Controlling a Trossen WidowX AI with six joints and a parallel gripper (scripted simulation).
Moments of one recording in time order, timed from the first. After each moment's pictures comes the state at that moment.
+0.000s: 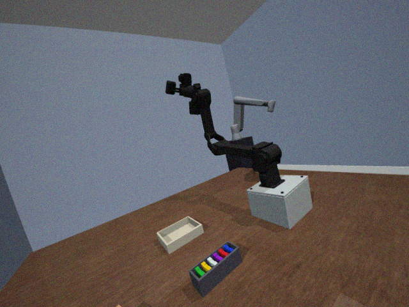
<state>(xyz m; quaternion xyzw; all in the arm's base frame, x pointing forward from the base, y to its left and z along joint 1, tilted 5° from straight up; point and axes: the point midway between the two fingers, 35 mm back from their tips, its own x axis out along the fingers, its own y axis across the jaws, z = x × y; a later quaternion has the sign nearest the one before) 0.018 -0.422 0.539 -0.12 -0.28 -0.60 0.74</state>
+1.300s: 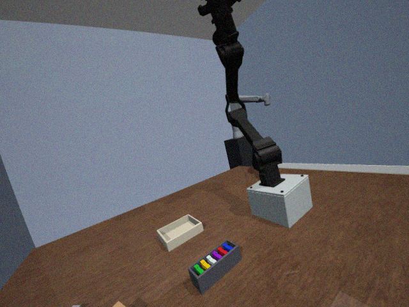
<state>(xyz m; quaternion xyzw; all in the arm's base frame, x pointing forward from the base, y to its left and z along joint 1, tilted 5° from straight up) 0.042 0.028 0.665 -0.22 -0.59 -0.02 0.78</state>
